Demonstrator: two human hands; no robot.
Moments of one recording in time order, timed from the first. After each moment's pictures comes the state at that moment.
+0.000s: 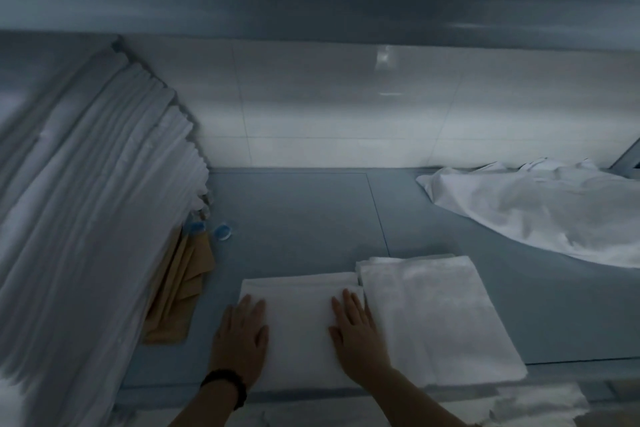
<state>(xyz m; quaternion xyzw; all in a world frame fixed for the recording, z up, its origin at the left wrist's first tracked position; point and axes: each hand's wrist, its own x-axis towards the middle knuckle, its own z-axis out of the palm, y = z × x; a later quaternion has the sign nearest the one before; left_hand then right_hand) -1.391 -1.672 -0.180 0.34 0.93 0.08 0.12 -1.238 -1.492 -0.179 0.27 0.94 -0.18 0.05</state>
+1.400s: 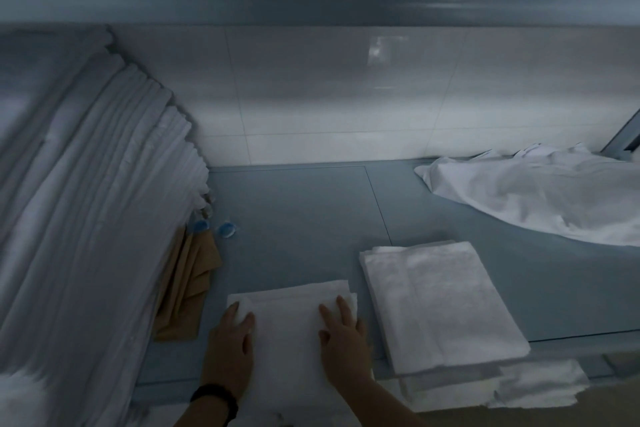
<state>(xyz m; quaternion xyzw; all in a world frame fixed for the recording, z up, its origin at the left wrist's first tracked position) -1.389 -1.708 -0.169 0.32 0.91 0.27 0.08 -1.248 -1.560 -0.164 0.42 0.86 -0.30 0.04</state>
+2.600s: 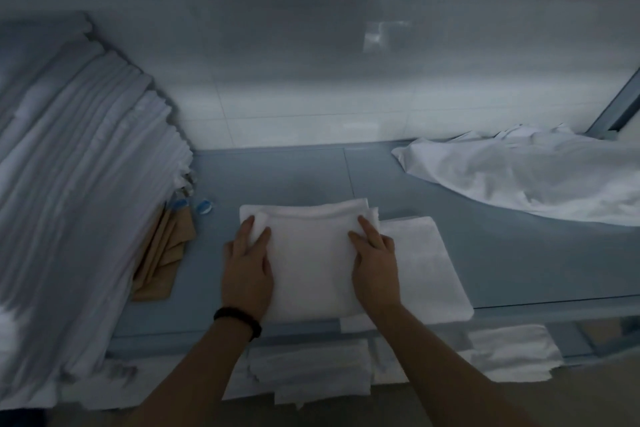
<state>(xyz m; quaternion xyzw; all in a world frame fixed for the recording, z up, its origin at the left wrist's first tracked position) -1.298 -1.612 -0.067 0.35 0.87 0.34 -0.09 -1.165 -1.459 -0.073 0.35 0.87 -0.24 -0.26</state>
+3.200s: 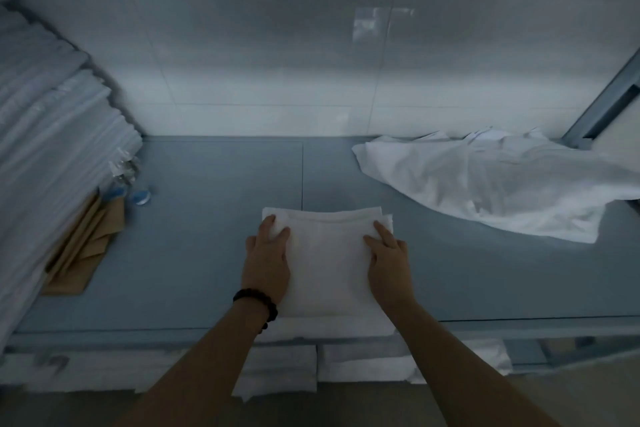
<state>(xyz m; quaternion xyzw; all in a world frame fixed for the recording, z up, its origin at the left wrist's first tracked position) -1.220 -1.455 -0.103 0.33 0.89 0.30 0.04 -1.070 -1.298 -0.099 0.37 0.88 -0.23 -0.17</state>
